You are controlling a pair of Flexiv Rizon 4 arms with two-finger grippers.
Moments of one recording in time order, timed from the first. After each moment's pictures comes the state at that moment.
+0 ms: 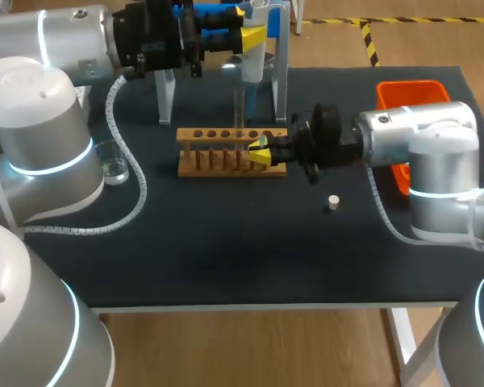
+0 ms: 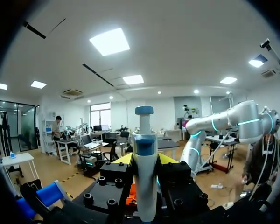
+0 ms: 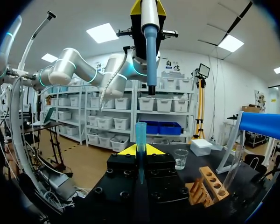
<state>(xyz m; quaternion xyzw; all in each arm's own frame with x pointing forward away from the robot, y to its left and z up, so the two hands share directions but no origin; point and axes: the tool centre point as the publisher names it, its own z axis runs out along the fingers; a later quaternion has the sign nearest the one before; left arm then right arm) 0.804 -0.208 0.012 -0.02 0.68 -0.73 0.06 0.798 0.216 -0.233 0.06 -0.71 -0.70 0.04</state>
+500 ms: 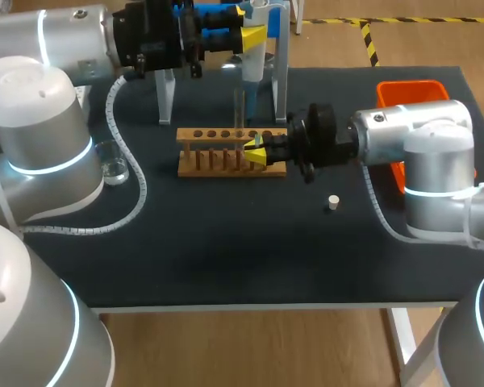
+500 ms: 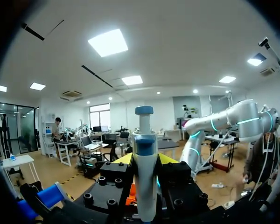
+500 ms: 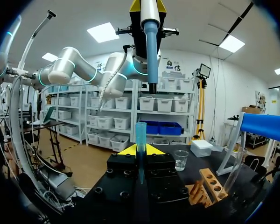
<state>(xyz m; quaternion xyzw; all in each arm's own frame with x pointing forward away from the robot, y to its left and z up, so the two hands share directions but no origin) 0.803 -0.208 0.013 -0.02 0.68 -0.73 0.07 0.800 0.224 -0.231 0.07 -0.71 -0.70 0.03</state>
